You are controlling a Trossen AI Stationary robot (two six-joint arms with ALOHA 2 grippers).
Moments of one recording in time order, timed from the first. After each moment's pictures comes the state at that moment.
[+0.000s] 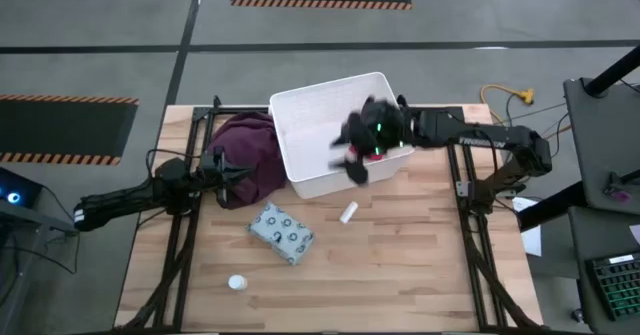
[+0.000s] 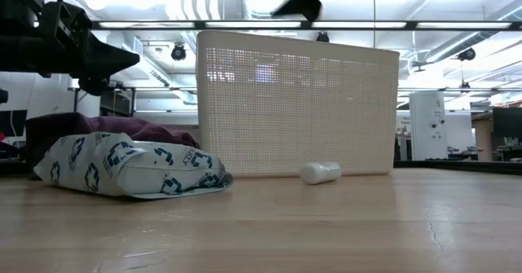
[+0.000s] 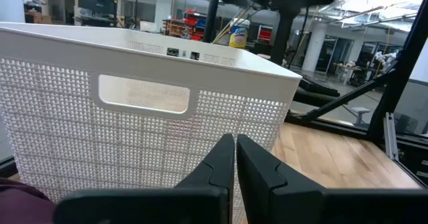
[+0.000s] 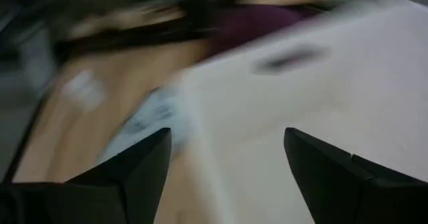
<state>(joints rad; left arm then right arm) 0.24 0.01 0.01 0.03 0.02 -0.17 -0.14 1.52 1.47 -0.54 -0.18 0.03</state>
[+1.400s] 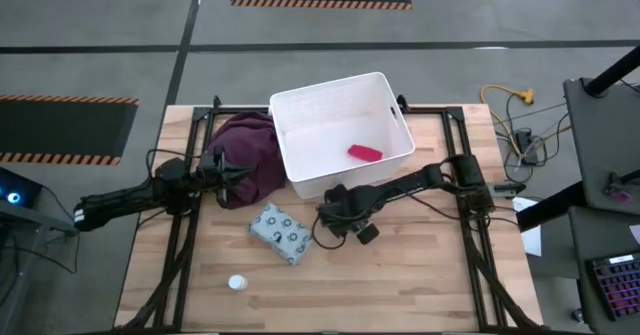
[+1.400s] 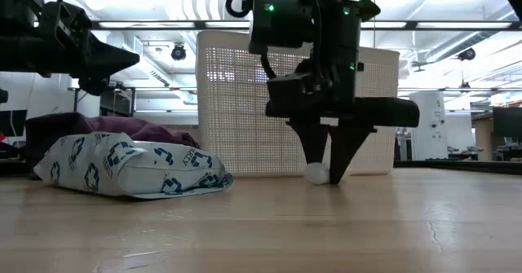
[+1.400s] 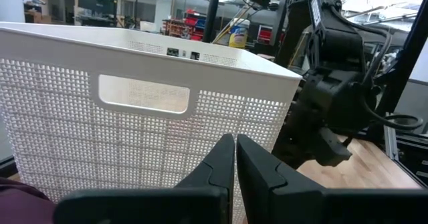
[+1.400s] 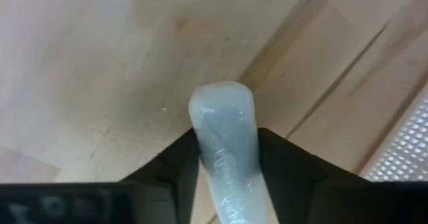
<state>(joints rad) 0.24 0.03 0.01 0.03 0.02 -0.17 0.15 2.08 1.45 -0.87 0.15 -0.47</state>
